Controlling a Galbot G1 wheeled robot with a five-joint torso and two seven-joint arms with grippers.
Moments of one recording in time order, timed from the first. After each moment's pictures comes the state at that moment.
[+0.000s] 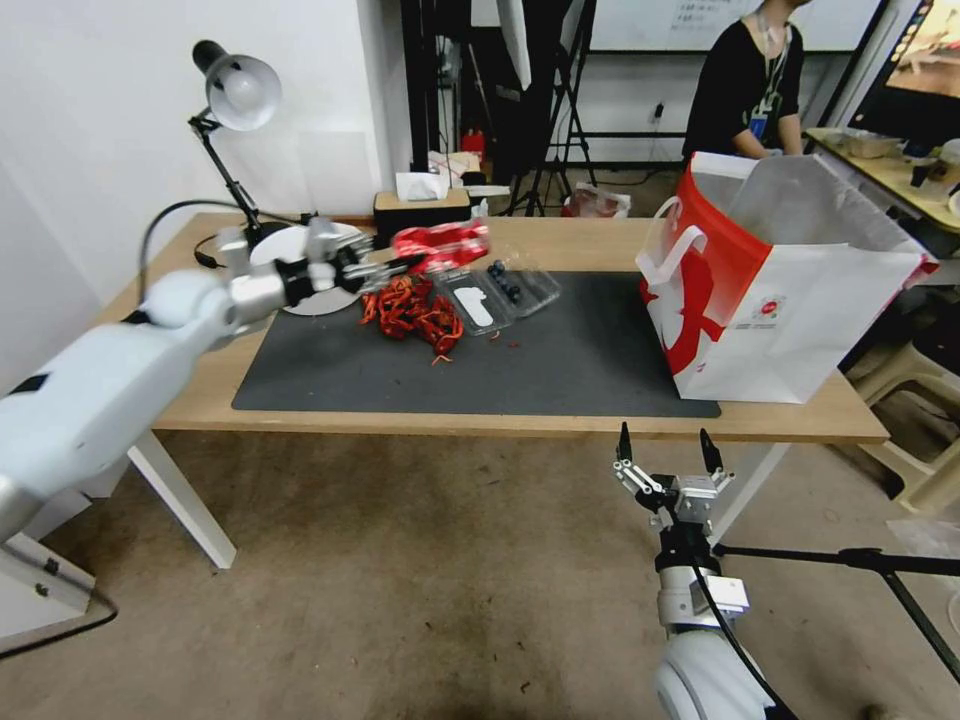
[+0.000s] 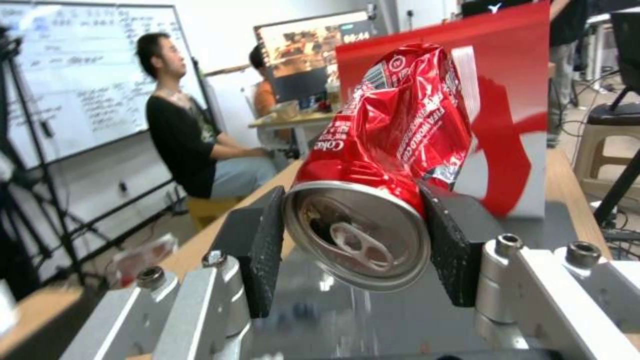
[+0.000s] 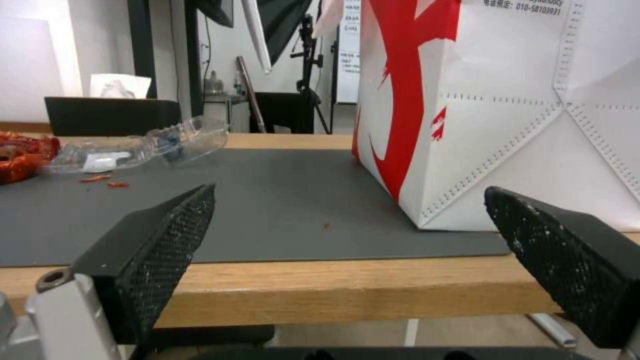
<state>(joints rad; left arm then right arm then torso) 0.05 -0.82 0.45 -1.21 -1.03 -0.08 0.81 -1.55 1.28 0.34 1.95 0.07 0.30 0.40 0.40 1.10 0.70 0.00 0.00</state>
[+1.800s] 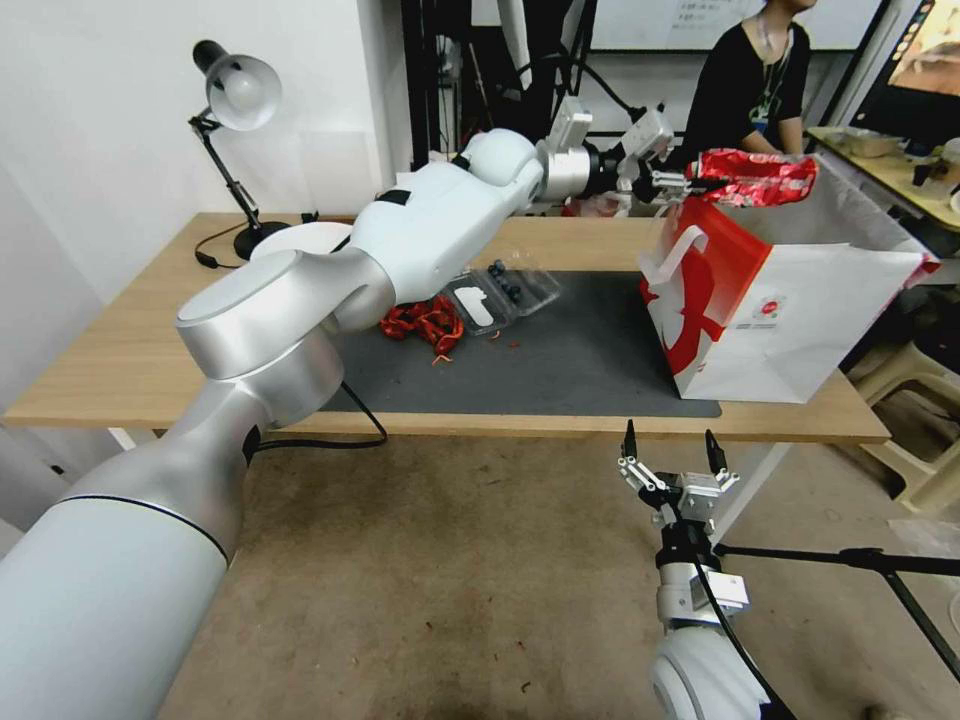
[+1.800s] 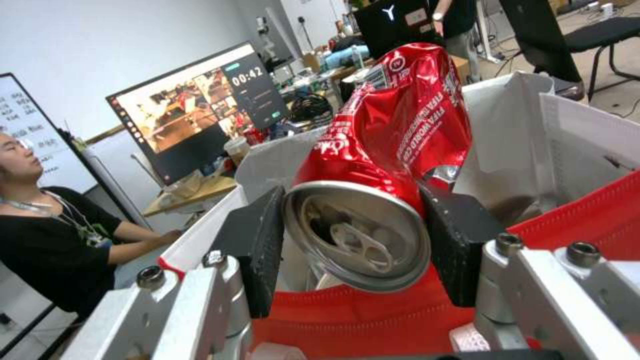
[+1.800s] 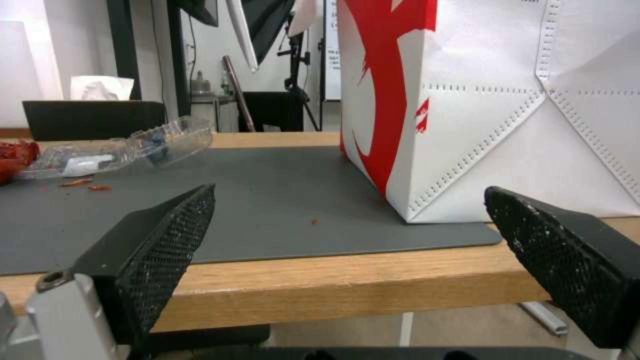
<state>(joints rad) -0.37 -1.61 0.72 -0.57 -0.94 -0.13 0.82 -1.54 1.31 0.35 1.94 0.07 0.30 0.41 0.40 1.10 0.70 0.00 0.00</state>
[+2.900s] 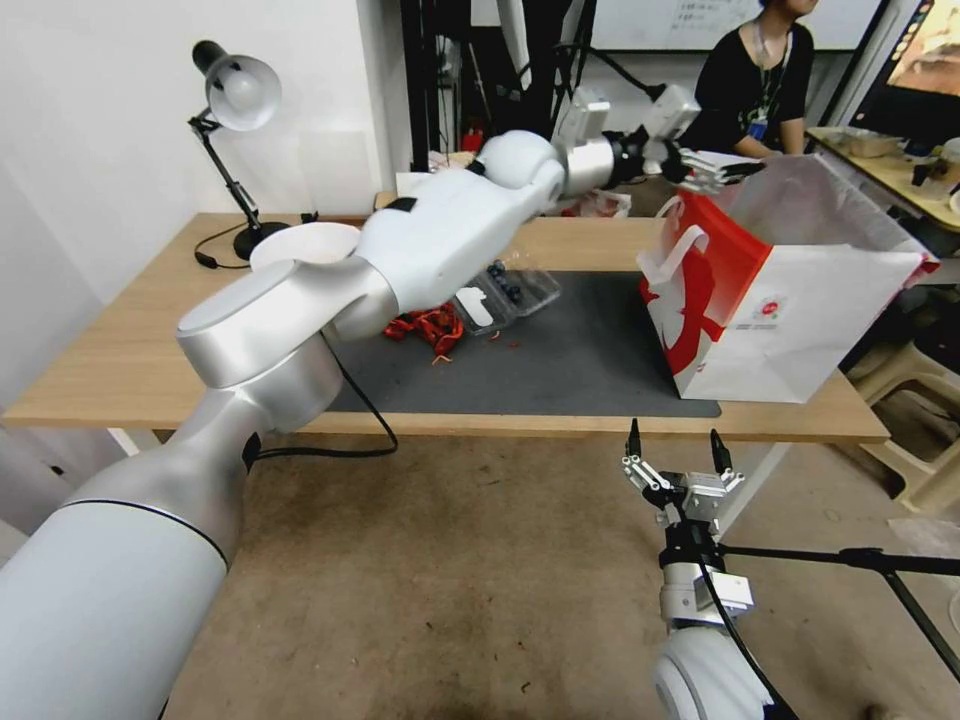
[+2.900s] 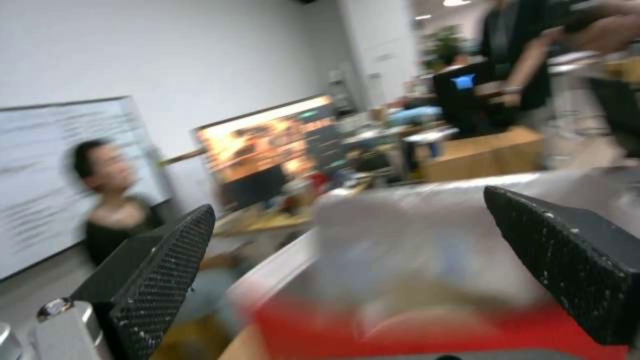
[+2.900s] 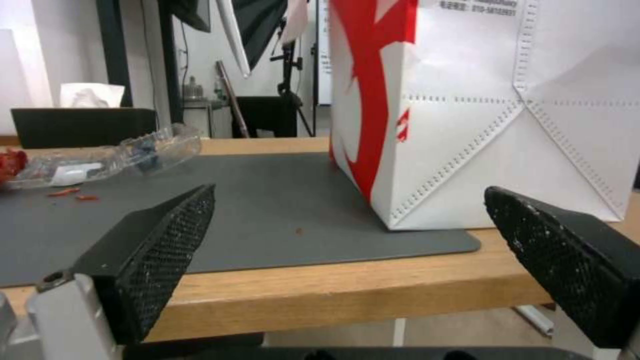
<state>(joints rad) -0.30 -1.49 0.69 -0.81 -1.06 -0.15 0.54 -1.55 1.31 0.36 1.95 0.07 0.30 0.41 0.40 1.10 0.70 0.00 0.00</state>
